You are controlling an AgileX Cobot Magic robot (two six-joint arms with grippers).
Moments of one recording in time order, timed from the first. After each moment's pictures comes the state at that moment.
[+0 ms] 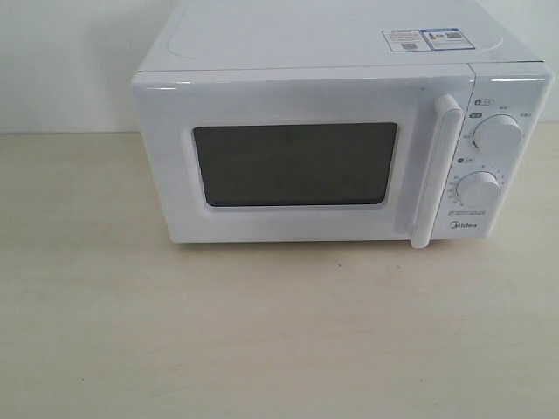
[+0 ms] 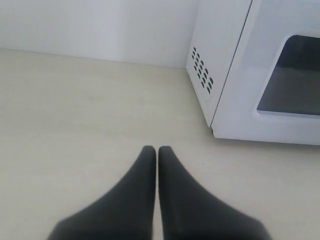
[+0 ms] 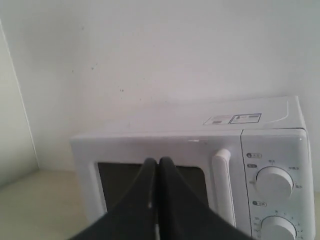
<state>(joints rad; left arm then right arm) -0.02 0.00 0.00 0.18 0.31 -0.33 0.20 0.00 -0.16 1.43 0.15 -1.23</state>
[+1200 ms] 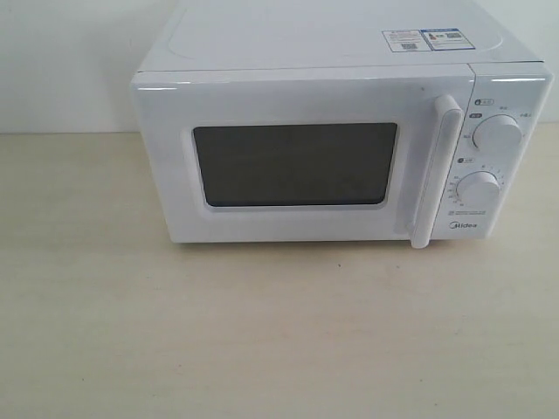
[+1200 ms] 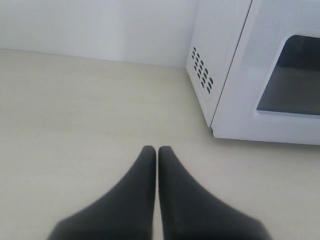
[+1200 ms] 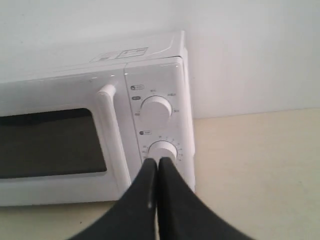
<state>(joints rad) -0.02 0.00 0.00 0.18 0.31 -0.33 0.01 0.00 -0.15 0.01 0.29 0.15</state>
